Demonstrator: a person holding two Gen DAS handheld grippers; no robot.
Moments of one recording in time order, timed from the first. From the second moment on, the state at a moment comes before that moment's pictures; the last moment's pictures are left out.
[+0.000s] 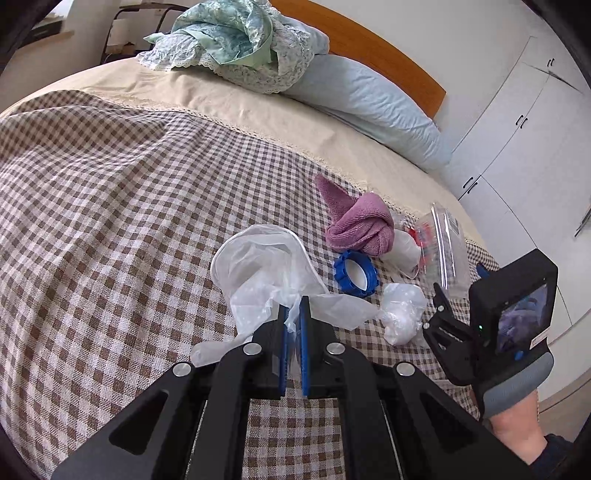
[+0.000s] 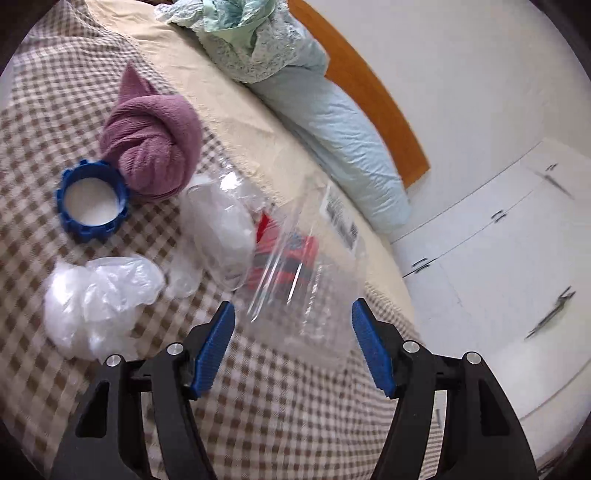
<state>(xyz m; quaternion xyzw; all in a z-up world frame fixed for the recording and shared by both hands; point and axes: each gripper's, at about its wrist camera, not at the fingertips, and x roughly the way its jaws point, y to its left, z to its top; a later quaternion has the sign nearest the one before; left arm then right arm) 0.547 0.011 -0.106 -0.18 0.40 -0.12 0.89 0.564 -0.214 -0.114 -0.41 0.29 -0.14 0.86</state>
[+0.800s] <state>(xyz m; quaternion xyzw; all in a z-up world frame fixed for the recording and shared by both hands) 0.371 -0.055 0.030 -0.09 0.35 -0.17 0.91 0.307 -0.394 0.072 0.00 0.30 -0.07 0.95</state>
